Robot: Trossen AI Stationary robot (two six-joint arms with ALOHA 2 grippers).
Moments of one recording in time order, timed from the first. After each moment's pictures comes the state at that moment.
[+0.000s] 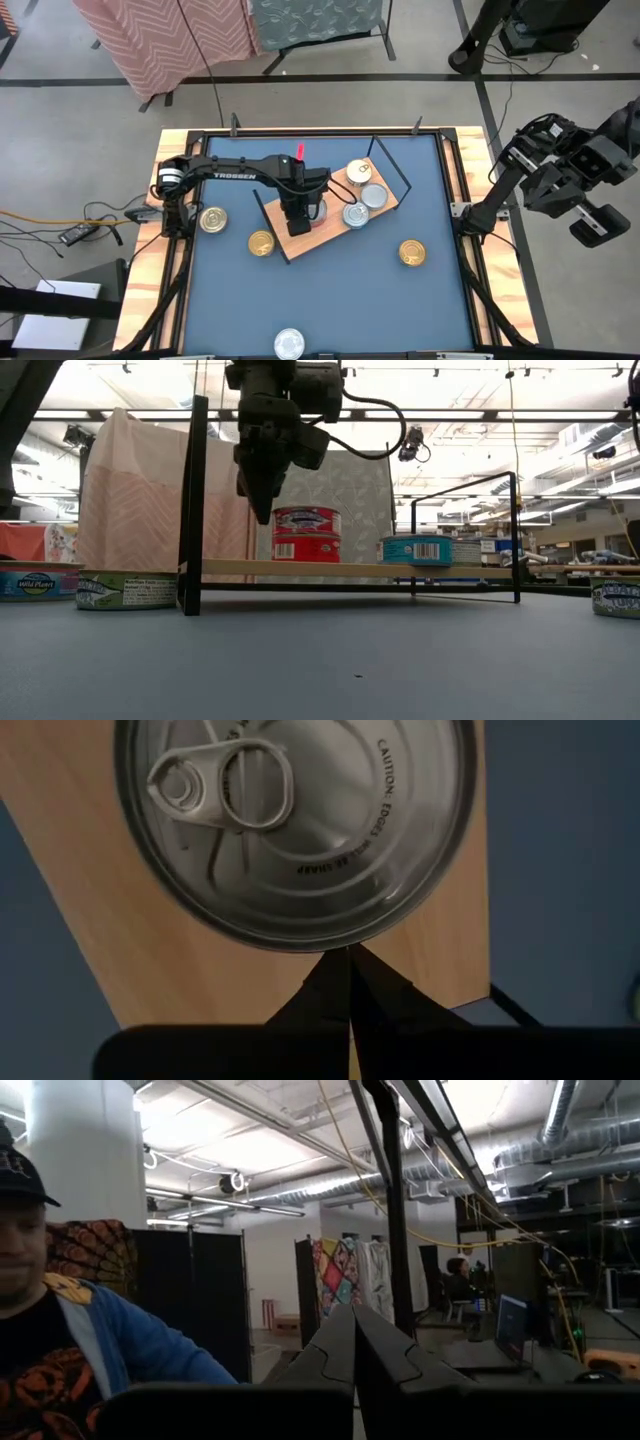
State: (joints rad) left arm 0.12 1.88 1.57 -1.14 0.18 -0.17; right arm 1.03 0.89 1.55 -0.27 0.46 -0.09
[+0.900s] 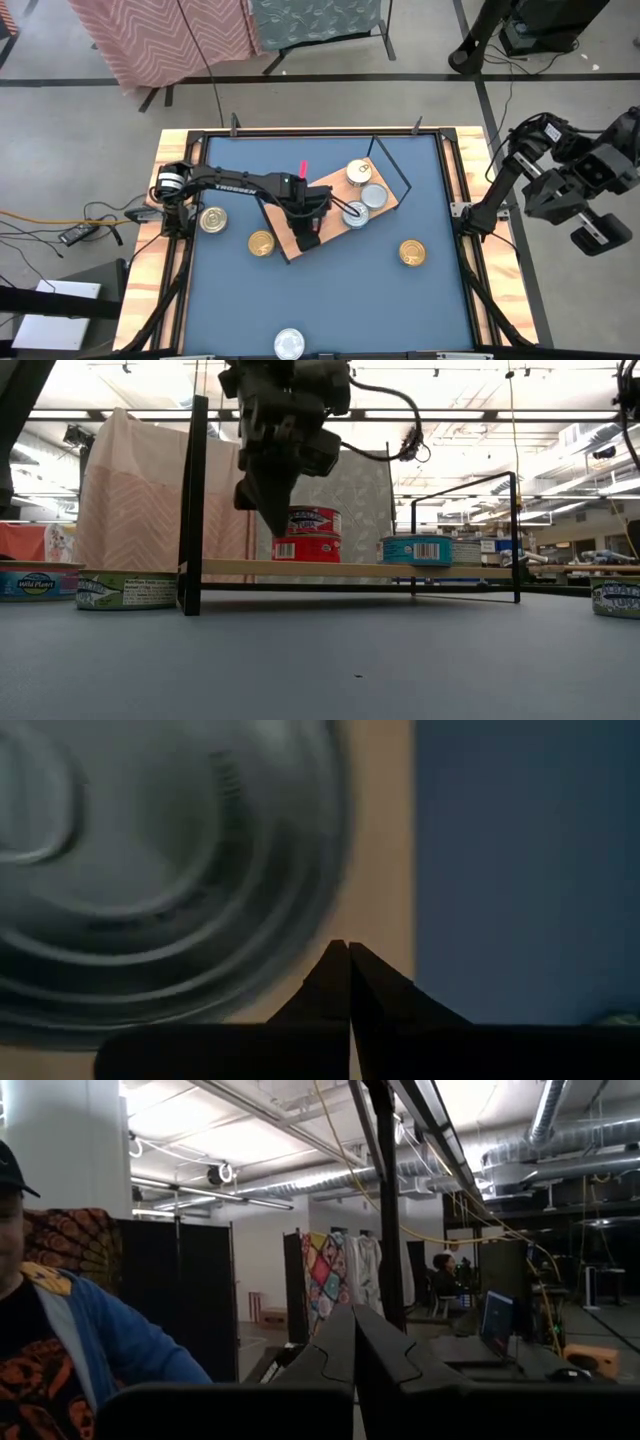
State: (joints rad) left arm 0.03 1.88 1.46 -0.91 0.21 -0.40; right arm 1.14 0.91 1.55 -0.23 0.59 -0.16
